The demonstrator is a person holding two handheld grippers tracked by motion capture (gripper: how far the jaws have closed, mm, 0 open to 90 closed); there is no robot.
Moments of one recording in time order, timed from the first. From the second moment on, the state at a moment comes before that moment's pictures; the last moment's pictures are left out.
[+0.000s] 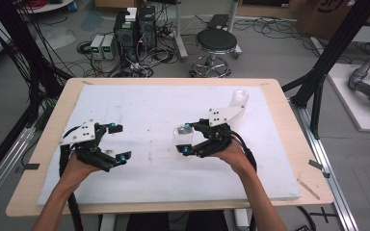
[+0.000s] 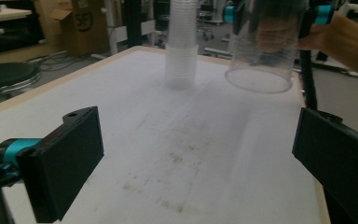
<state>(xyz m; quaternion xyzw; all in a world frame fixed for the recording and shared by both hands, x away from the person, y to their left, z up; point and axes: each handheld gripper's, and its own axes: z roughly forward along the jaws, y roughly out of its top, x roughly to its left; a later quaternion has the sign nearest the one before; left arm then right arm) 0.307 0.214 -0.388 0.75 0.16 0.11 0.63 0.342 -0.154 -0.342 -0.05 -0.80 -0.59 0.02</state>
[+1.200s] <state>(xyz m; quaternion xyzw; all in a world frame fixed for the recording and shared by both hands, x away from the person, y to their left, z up) 0.324 0.092 -0.380 0.77 0.05 0.02 0.64 0.339 -0.146 -0.338 -0.03 -0.79 -0.61 0.04</state>
